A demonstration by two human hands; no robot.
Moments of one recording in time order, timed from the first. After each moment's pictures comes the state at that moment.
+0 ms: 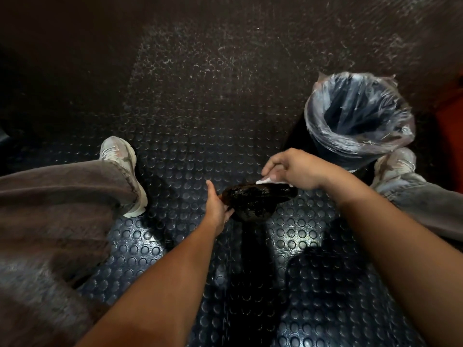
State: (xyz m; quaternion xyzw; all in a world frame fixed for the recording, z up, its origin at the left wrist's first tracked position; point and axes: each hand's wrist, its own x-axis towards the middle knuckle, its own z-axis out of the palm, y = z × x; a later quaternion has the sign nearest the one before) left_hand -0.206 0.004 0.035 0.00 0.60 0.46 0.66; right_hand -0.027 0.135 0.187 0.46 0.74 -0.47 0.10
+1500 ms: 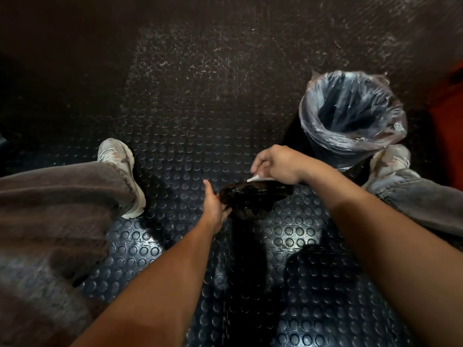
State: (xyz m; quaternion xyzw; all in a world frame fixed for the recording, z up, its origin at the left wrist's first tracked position) left_hand -0.206 0.004 0.030 0.00 0.59 0.46 0.66; right_hand -0.047 0.136 0.181 0.46 0.76 -0.44 0.12
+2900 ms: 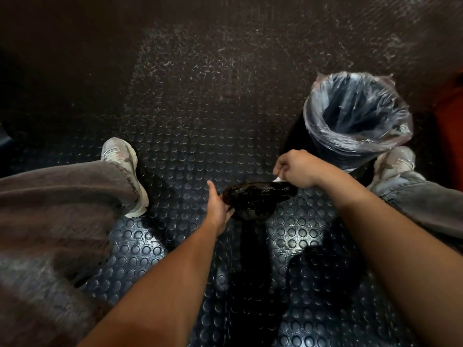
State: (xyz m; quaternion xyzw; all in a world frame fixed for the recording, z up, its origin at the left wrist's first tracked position) left_hand -0.205 0.001 0.033 0.01 0.59 0.46 0.66; right_hand -0.025 0.137 0.179 0.51 0.77 -0.35 0.15
